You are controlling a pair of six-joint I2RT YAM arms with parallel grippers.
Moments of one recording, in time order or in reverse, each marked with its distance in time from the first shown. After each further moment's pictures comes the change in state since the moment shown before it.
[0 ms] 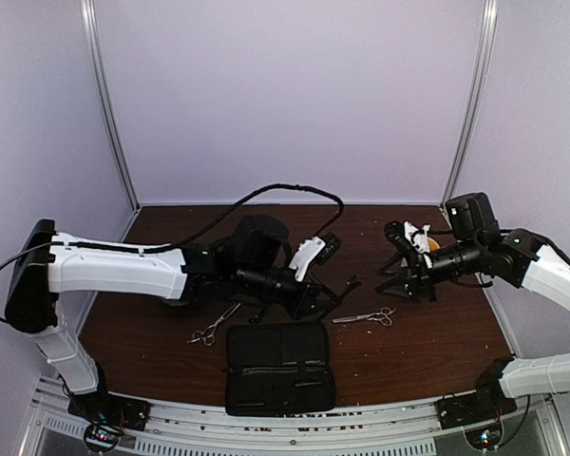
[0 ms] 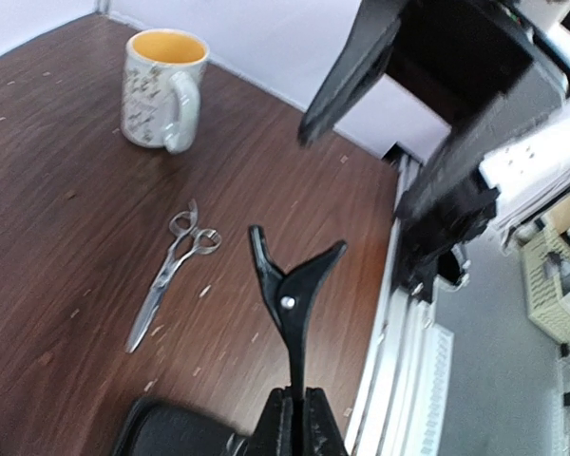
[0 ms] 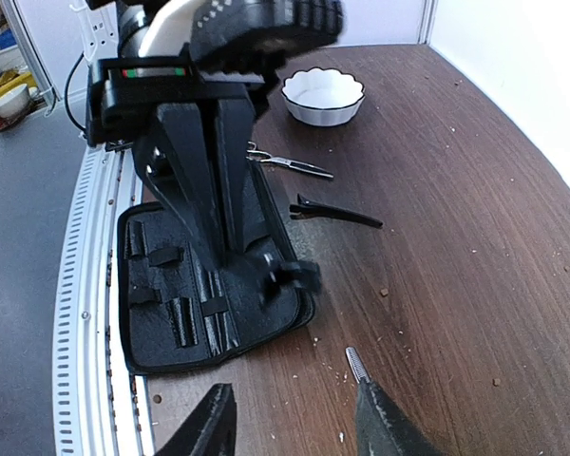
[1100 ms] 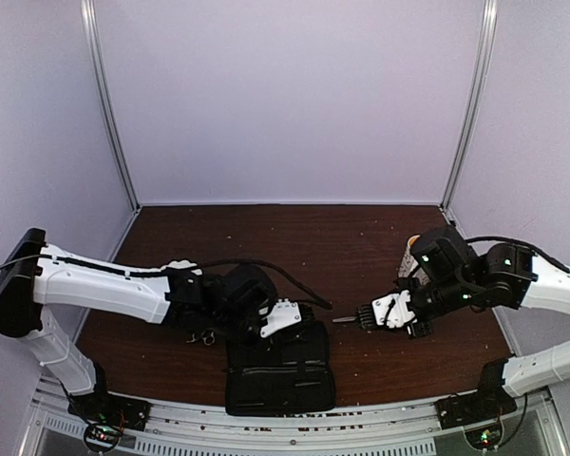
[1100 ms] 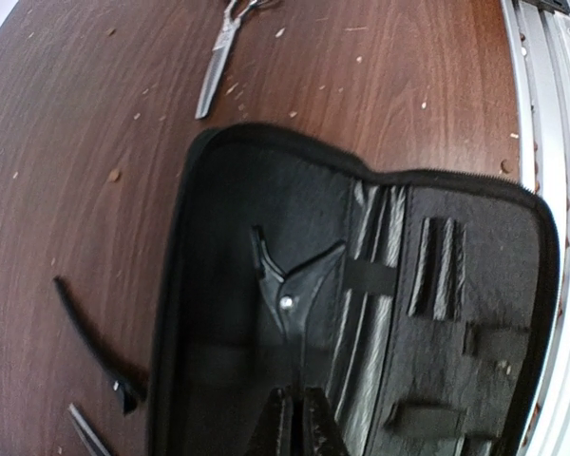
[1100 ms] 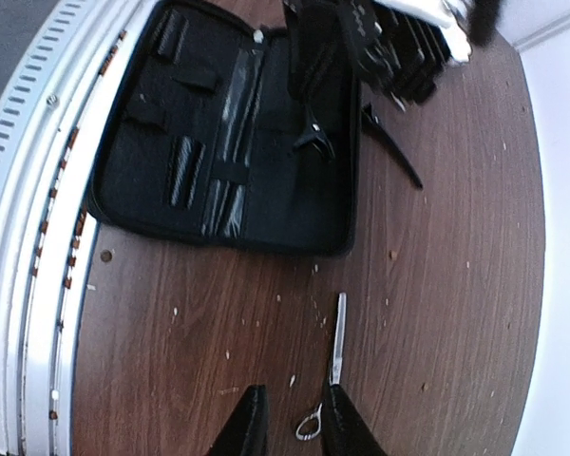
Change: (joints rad) left arm -0.051 -0.141 -0.238 -0.351 -0.308 0.510; right arm 0.451 0.051 0.040 -0.183 0.544 -0.408
